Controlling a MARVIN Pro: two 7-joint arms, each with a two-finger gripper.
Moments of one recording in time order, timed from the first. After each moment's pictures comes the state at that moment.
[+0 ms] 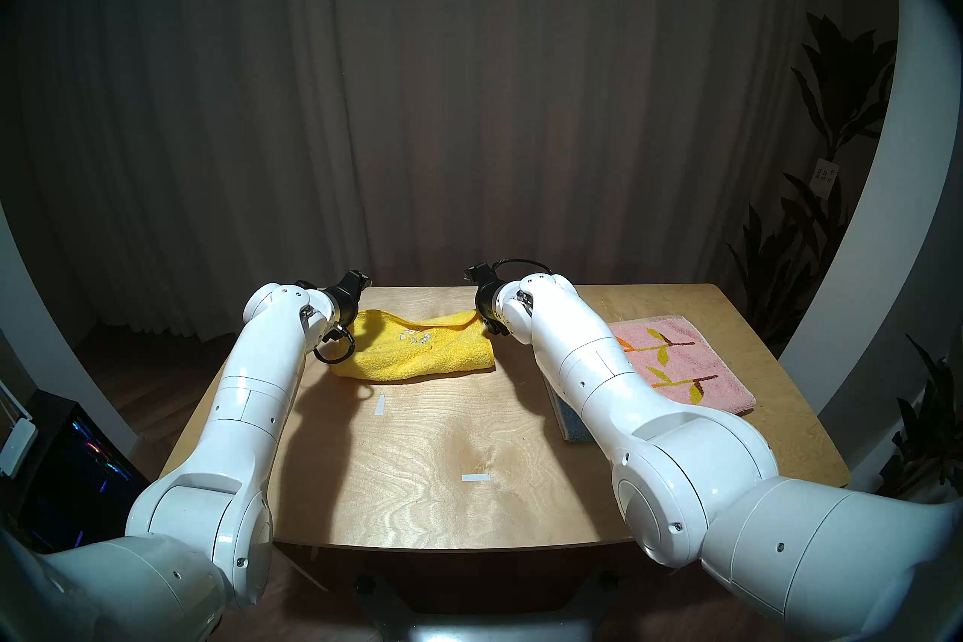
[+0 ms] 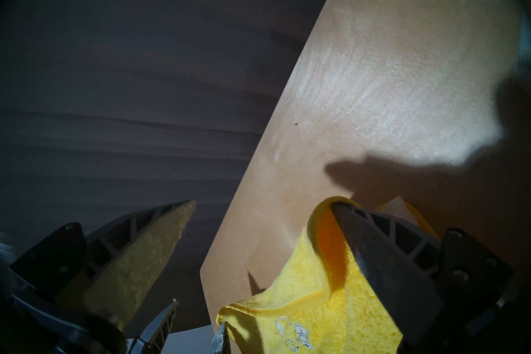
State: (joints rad) left arm 1.02 -1.32 -1.56 -1.03 -1.38 0.46 0.43; right arm -0.77 -1.71 1.29 -0.64 1.48 0.26 -0.40
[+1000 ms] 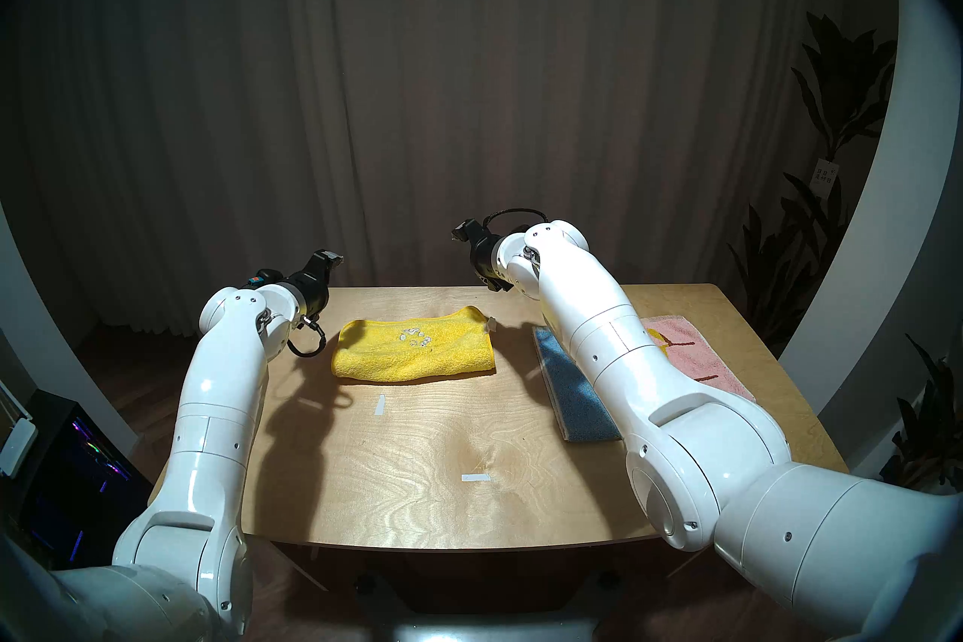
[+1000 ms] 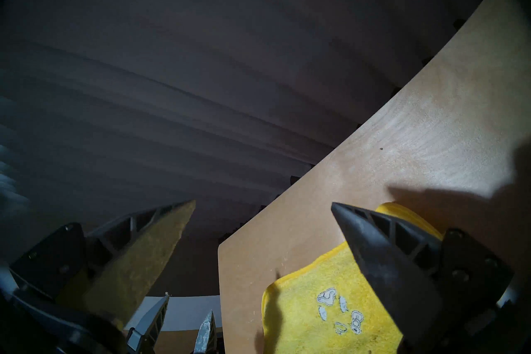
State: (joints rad) left arm 1.19 -1.26 -1.67 -1.29 -1.44 0.46 0.34; right arm -0.76 -1.65 1.23 -0.89 1.44 0.41 -0.44
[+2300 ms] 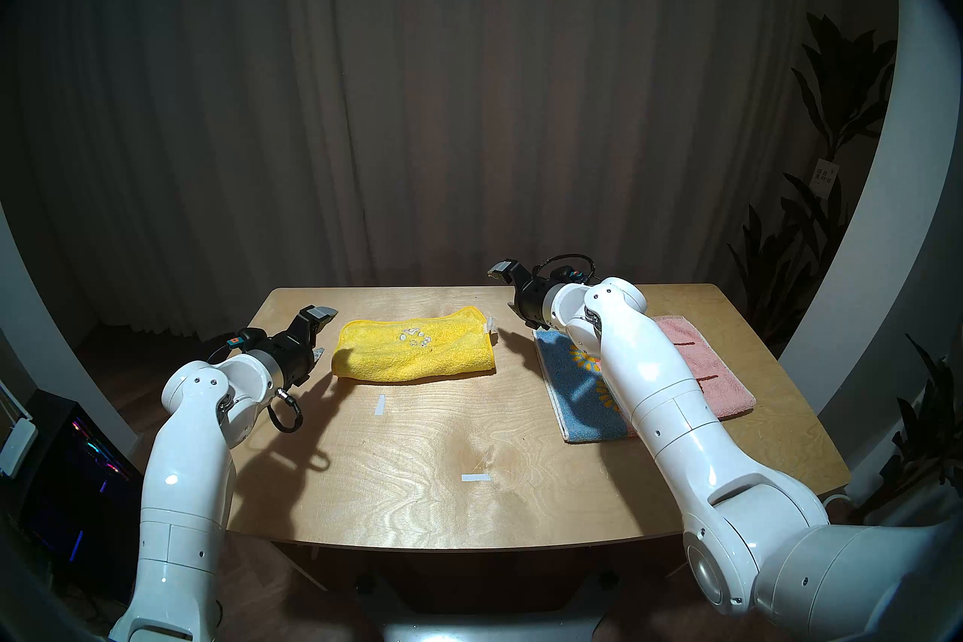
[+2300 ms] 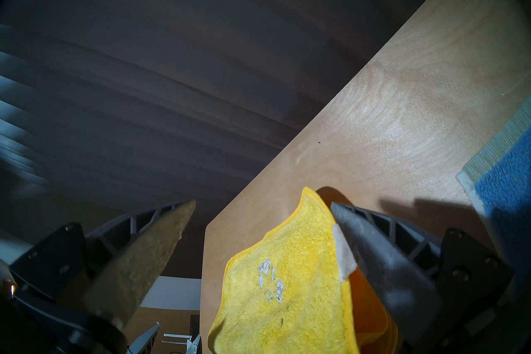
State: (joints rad) left arm 1.58 -1.25 -1.78 -1.65 -1.54 0.57 0.29; right arm -1.04 -1.45 1.27 -1.19 1.45 0.52 -0.27
